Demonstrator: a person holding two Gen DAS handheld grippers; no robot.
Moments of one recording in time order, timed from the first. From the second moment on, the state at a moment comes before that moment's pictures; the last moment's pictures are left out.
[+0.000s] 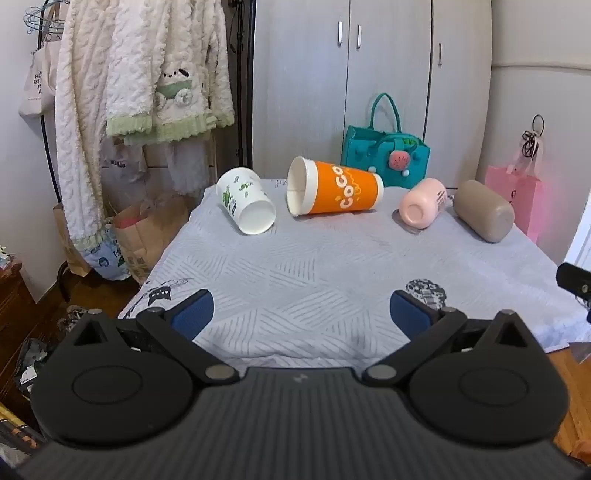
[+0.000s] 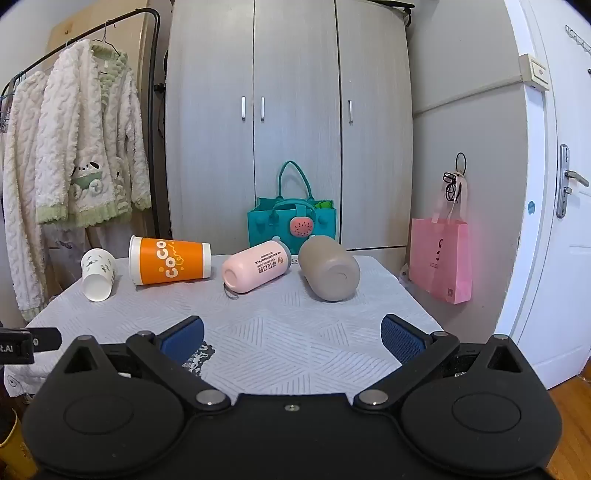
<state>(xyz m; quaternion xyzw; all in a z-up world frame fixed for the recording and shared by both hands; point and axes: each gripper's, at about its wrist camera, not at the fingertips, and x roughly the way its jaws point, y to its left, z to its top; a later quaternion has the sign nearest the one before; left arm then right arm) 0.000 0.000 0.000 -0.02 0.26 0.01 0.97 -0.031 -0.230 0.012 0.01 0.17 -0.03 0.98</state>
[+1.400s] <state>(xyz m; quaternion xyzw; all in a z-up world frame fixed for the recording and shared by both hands) -0.010 0.006 -0.006 -0.05 0.22 0.02 0.97 -0.029 -0.232 0.008 0.04 0.18 -0.04 0.98</state>
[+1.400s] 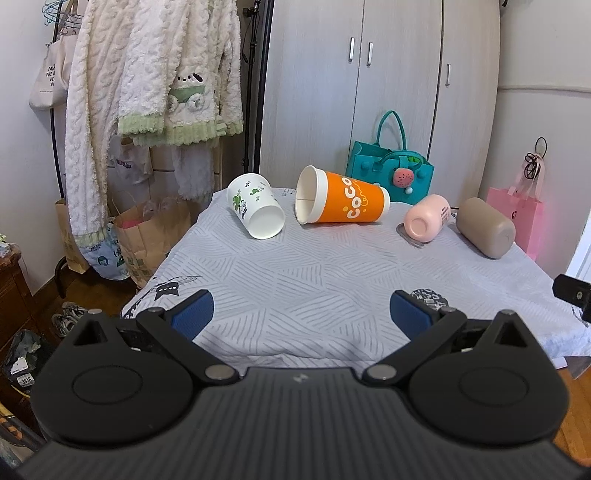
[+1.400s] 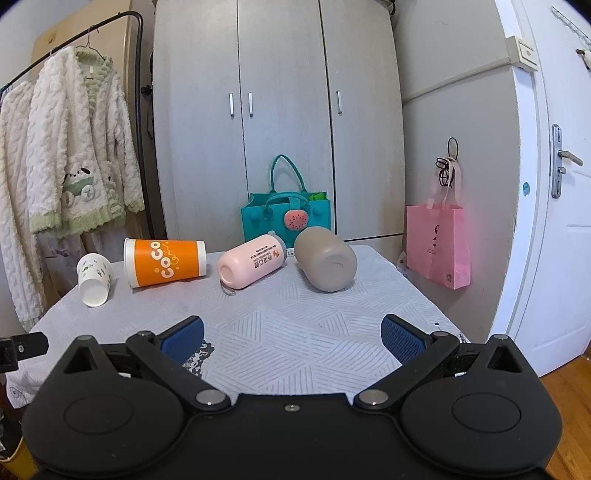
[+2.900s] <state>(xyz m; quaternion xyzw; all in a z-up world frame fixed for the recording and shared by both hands) -0.004 0.013 -0.014 -0.05 0.25 0.02 0.97 -0.020 -0.224 0.003 0.02 0.20 -0.04 0.98</state>
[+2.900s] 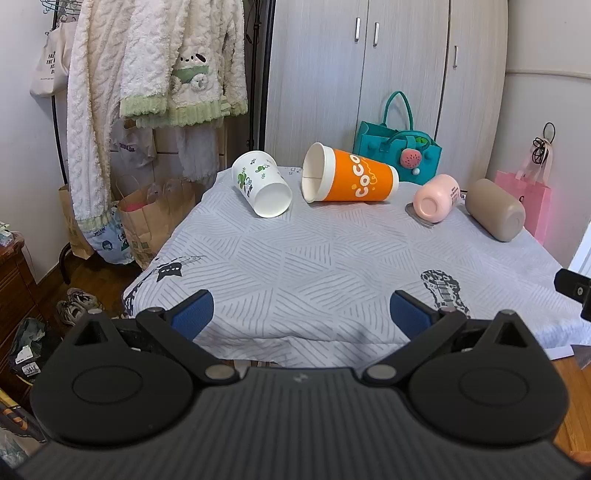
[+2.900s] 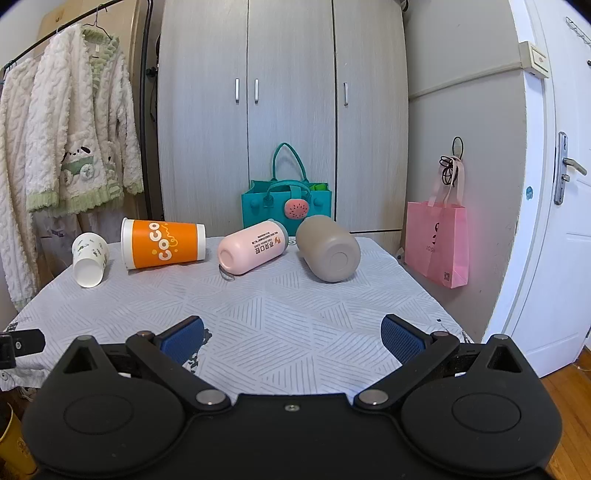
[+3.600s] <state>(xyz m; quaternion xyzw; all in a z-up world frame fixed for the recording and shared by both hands) 0.014 -0.033 0.070 -0.01 0.25 -0.08 0.96 -0.012 -0.288 0.054 0.09 0.23 0.09 0.97</state>
